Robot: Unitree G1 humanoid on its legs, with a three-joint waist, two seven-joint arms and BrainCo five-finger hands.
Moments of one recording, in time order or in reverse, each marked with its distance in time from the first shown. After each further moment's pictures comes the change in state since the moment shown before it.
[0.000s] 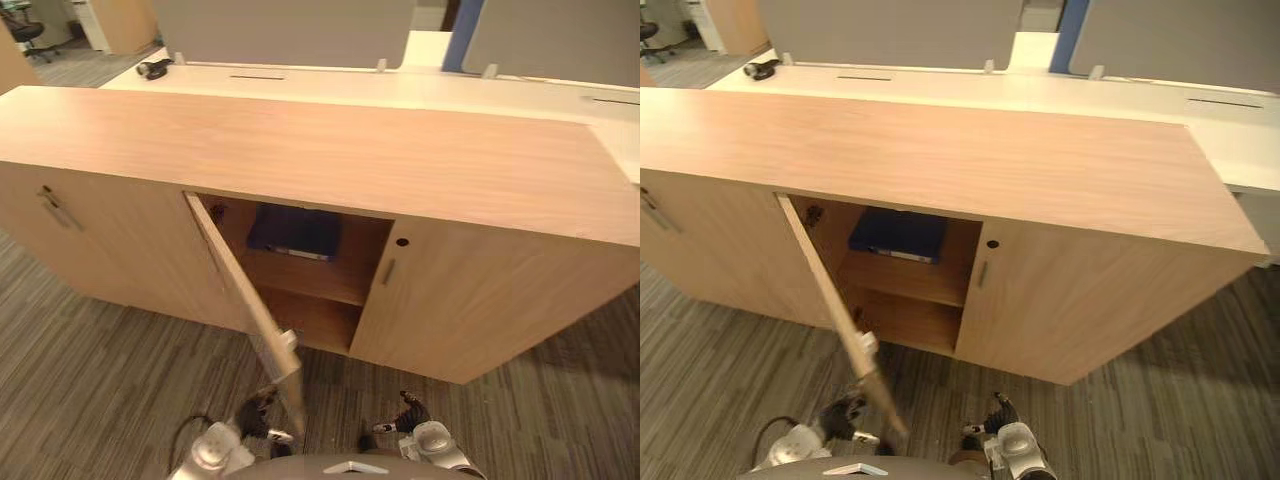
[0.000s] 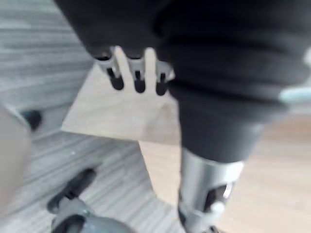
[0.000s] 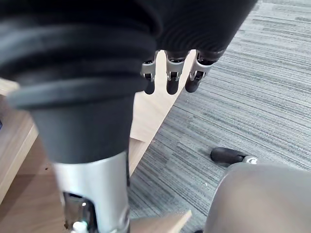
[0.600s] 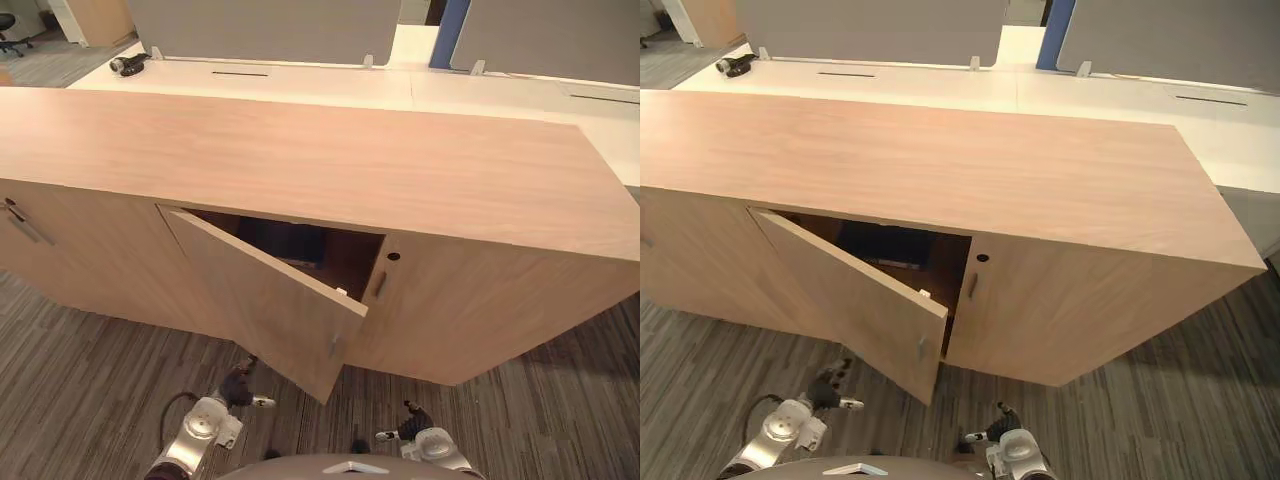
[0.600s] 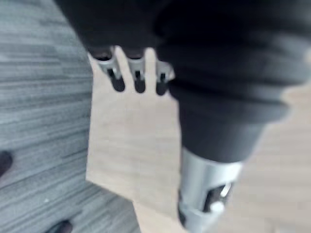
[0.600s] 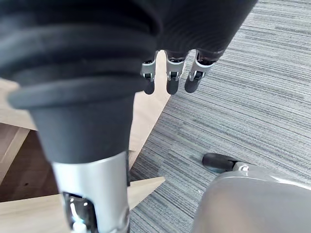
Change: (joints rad) left arm -0.065 -0.003 0.290 0.133 0.061 0.001 0.109; right arm -0.010 -0.001 -0.023 0.043 0.005 0.015 -0.002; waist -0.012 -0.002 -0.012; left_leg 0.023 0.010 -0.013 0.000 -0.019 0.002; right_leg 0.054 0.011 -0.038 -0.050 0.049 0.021
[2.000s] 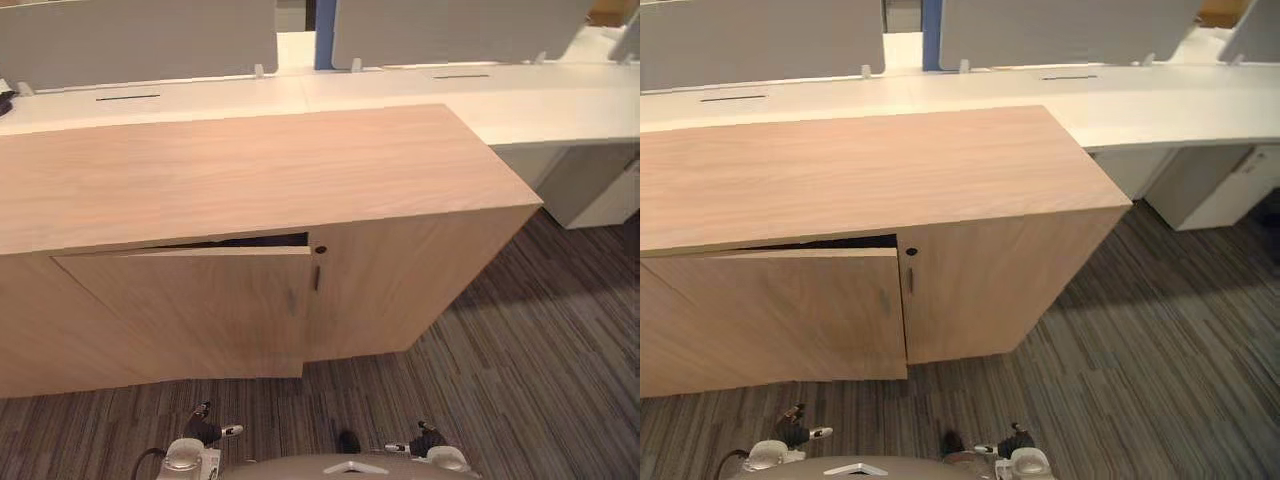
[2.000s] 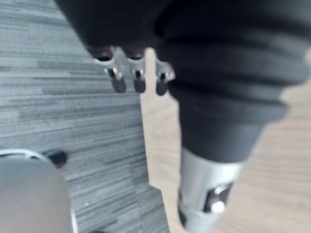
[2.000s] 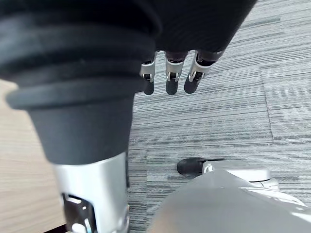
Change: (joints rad) left arm 0.037 -0.093 0.281 0.231 0.037 0.065 0.097; right arm 0.045 -0.006 -0.100 0.039 0.097 0.005 -0.005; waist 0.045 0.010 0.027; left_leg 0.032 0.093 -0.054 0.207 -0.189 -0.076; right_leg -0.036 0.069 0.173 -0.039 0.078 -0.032
